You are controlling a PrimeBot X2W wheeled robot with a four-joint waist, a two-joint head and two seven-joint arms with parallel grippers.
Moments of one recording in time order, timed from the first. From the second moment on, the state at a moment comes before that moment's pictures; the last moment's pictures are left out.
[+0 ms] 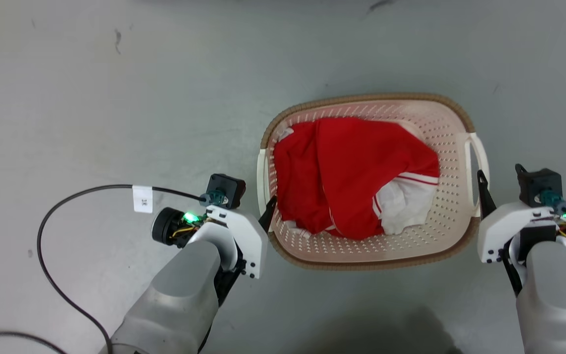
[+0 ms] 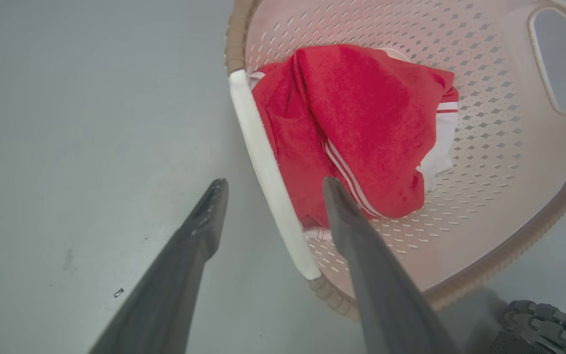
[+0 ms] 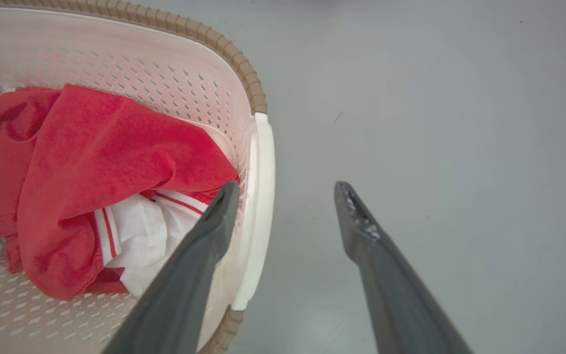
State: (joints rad) left arm -0.77 0.05 -0.69 1.11 -0.54 -0.11 -0.20; right arm -0.58 -0.08 -0.31 0.88 -0.38 0.13 -0.26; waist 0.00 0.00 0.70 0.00
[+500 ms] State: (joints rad) left arm -0.87 0.05 -0.80 1.16 -0.65 -0.11 -0.20; right arm -0.76 -0.11 -0.35 1.10 -0.48 0.13 -0.26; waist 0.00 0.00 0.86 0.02
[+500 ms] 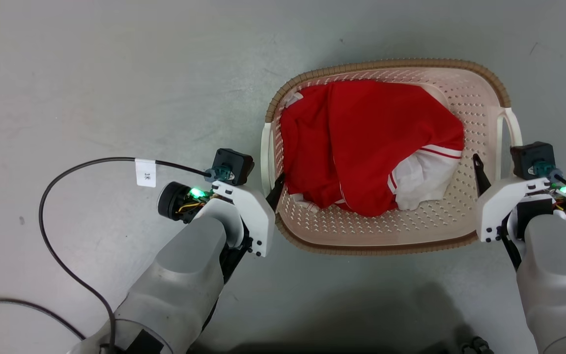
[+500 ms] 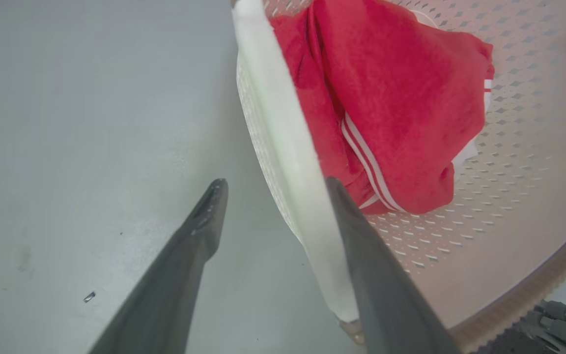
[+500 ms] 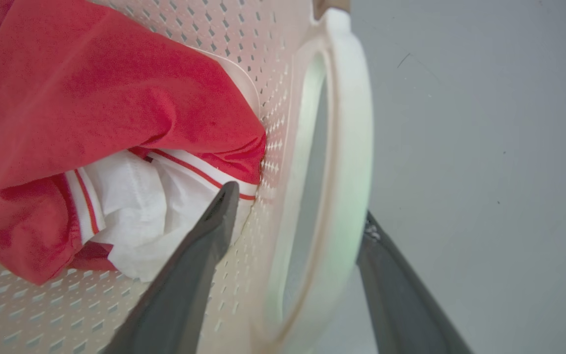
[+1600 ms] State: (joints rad) left arm -0.81 0.05 -0.96 1.24 -0.82 -0.10 -0.15; right arm -0.75 -0.06 -0.37 1.26 -0.59 0.13 -0.24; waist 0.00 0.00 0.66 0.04
